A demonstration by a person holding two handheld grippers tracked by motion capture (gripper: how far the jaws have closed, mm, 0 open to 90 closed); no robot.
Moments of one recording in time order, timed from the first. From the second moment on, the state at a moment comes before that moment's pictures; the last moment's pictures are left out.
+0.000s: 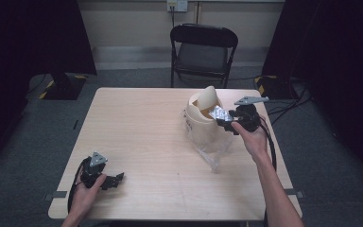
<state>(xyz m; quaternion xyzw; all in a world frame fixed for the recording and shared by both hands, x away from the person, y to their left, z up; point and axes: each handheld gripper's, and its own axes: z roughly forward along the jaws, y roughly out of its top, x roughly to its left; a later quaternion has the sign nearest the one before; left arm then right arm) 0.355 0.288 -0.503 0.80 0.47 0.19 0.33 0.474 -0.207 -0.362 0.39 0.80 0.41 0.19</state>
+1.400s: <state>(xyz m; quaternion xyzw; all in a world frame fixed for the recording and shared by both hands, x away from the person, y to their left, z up) 0.355 0.288 -0.503 0.80 0.47 0.19 0.33 0.512 -0.177 -0.365 0.40 0.79 0.43 0.19</state>
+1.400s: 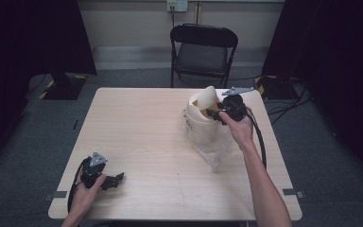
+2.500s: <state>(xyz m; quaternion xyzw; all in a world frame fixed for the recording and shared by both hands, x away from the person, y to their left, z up) 0.355 0.288 -0.503 0.80 0.47 0.19 0.33 0.483 -0.207 -0.376 0.44 0.75 0.45 0.19</state>
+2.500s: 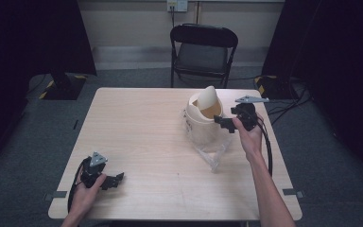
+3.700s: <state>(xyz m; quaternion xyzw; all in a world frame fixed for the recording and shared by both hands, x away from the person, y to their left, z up) 0.355 0.288 -0.503 0.80 0.47 0.19 0.33 0.389 -0.239 -0.425 0.47 0.75 0.42 0.20</state>
